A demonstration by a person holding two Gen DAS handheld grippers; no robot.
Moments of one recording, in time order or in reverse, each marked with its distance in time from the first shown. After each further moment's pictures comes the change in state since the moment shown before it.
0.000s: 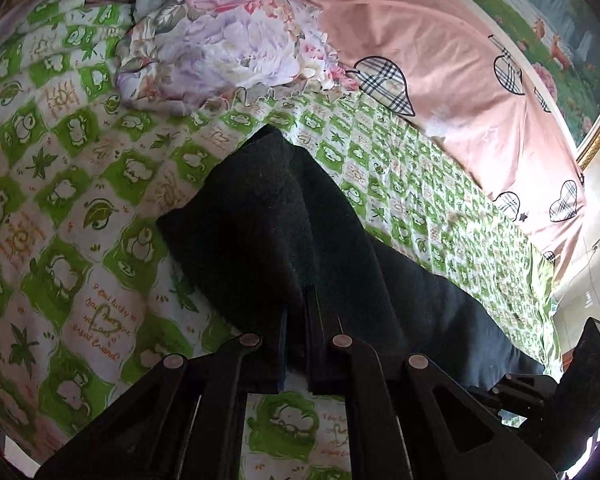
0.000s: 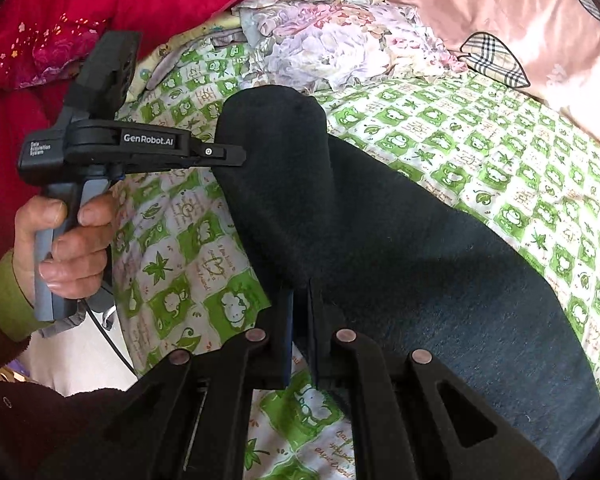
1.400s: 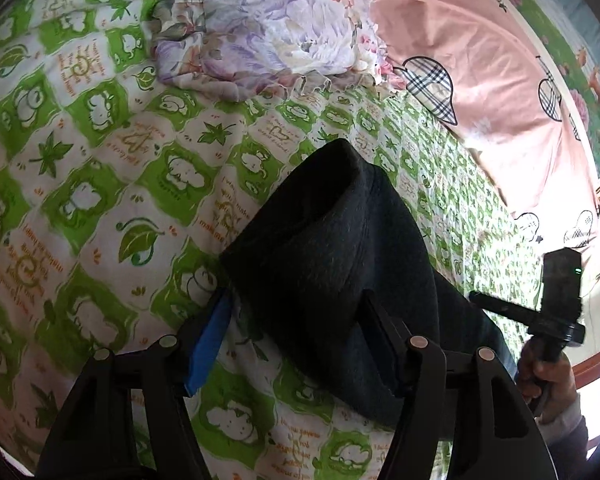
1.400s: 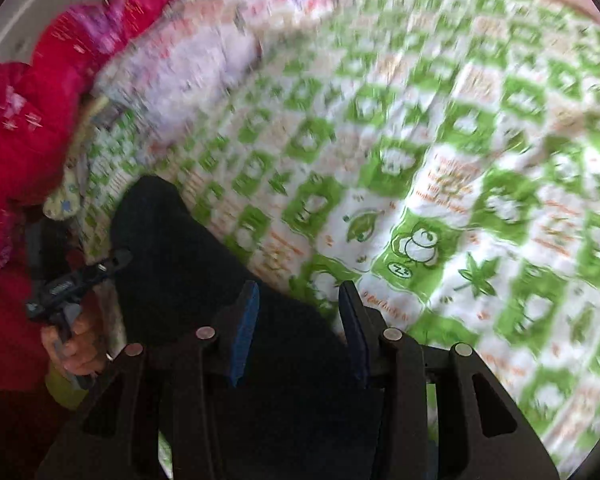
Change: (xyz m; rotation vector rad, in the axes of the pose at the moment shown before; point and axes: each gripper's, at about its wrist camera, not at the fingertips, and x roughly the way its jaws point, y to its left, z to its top) left arm 0.033 0.046 0.037 -0.113 0.086 0.025; right arm 0.061 -0.176 0.061 0.382 0.218 0.185
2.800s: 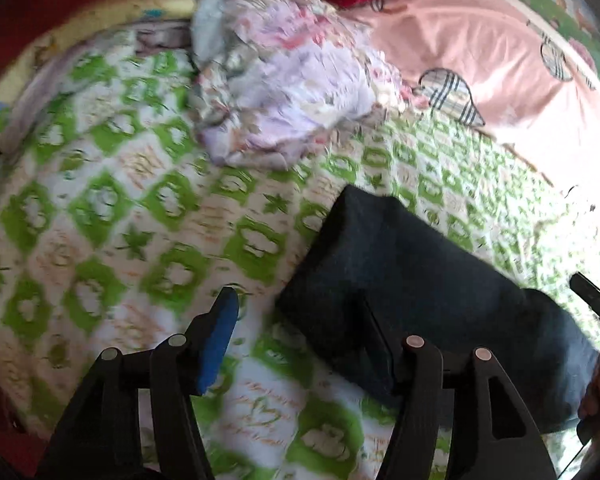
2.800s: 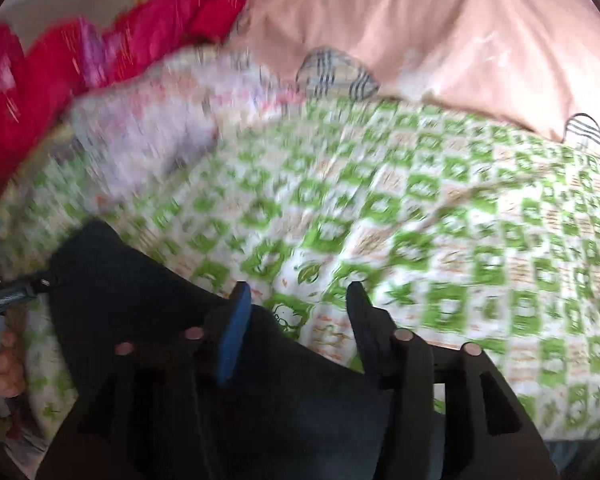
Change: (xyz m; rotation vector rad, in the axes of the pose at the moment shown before) left arm -0.023 -0.004 0.003 0.201 -0.187 0.243; right arm -0.079 0.057 -0.073 -0.039 -0.556 -0.396
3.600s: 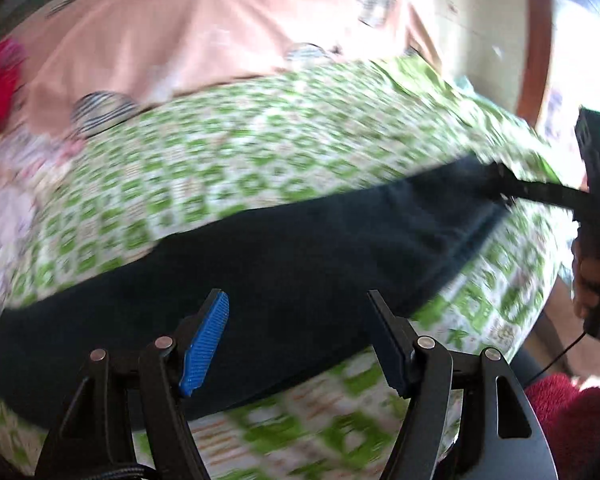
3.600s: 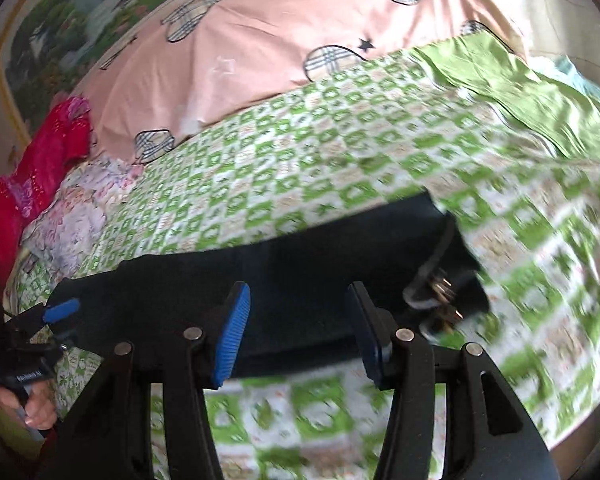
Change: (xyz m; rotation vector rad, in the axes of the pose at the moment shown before) left arm -0.081 -0.287 -0.122 0.846 0.066 -0.480; right arm -0.209 -0.148 -0.147 0.502 -0.058 -0.286
